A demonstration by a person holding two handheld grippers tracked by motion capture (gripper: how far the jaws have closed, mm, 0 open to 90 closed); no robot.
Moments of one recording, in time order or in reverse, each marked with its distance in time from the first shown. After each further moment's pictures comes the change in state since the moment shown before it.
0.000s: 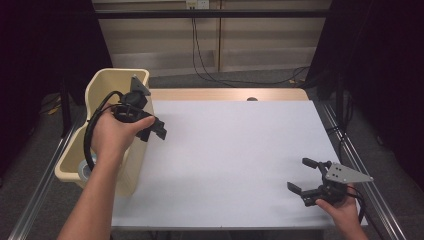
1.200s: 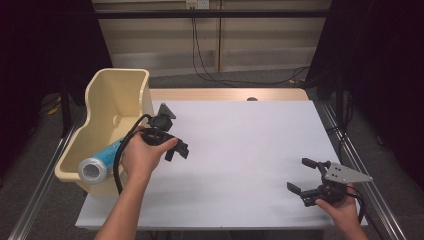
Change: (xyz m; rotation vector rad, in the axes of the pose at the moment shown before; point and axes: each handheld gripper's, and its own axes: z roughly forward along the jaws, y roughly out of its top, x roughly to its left) left arm -0.024 -0.016 0.078 0.041 -0.049 0.077; right arm 0.000 0.000 0.001 0.000 0.004 0.003
